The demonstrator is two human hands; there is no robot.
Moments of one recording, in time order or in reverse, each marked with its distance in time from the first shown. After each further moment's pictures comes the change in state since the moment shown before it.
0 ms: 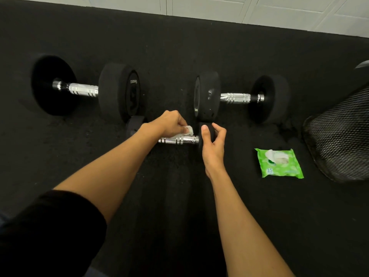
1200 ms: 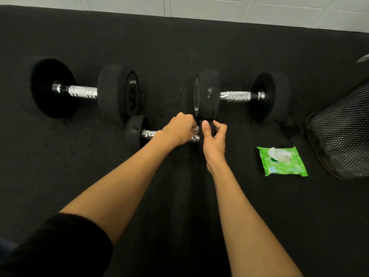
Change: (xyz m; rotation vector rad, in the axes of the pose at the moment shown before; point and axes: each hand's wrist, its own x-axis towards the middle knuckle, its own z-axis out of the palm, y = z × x) left_hand -0.002 0.029 0.024 0.173 0.109 -0.001; right_hand 0.009 -0.006 0.005 -0.030 0.025 0.054
